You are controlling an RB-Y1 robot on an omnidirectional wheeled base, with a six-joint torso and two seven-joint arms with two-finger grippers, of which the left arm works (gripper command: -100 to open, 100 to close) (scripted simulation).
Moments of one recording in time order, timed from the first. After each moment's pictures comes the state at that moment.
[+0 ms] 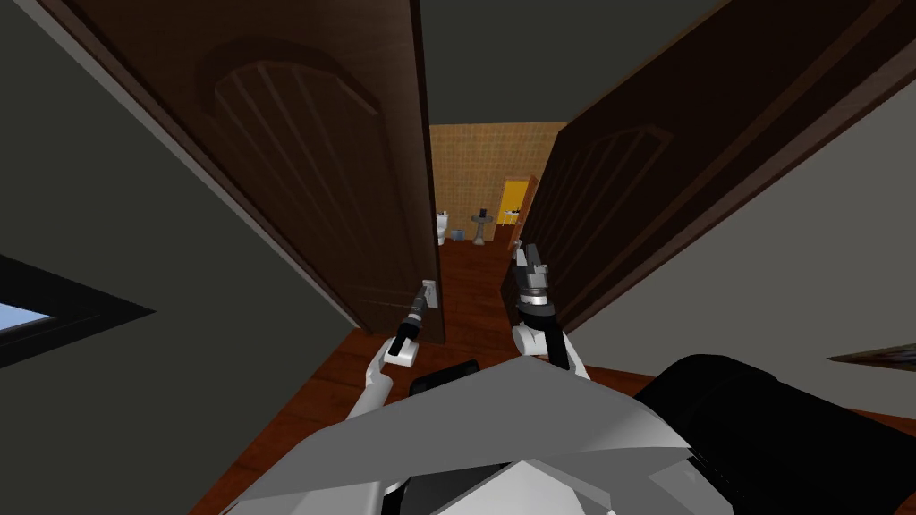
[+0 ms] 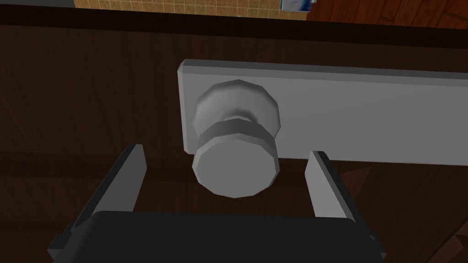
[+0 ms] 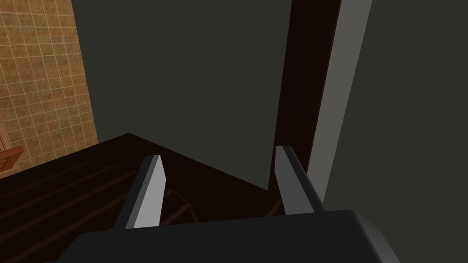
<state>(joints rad) -0.07 0.08 -0.32 -1.23 -0.02 -0.31 0.12</state>
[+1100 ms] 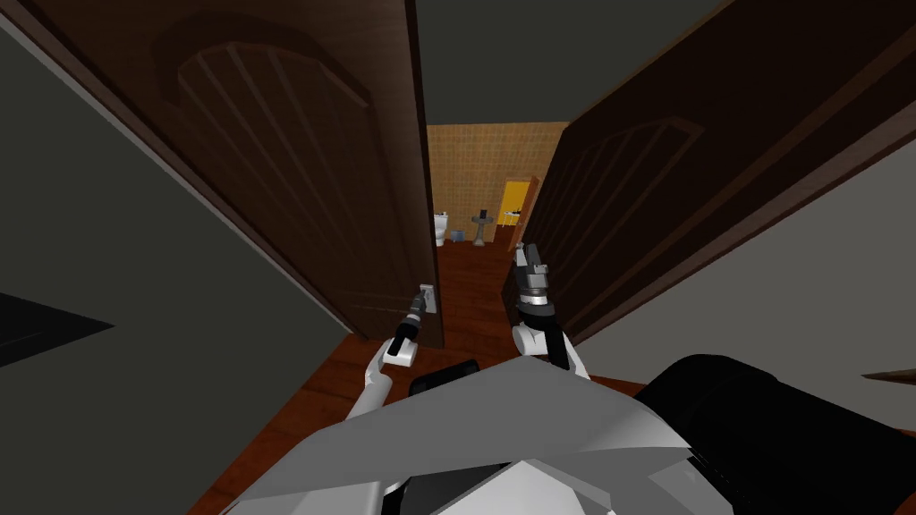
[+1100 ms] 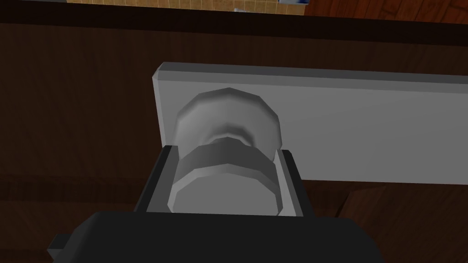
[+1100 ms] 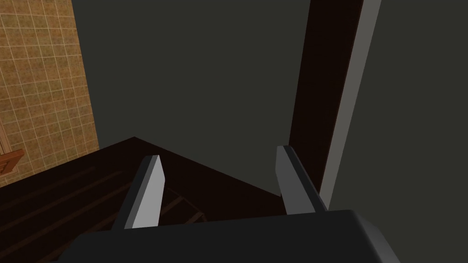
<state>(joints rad) -0.08 0.08 -0.30 -1.21 -0.02 -0.31 0.12</state>
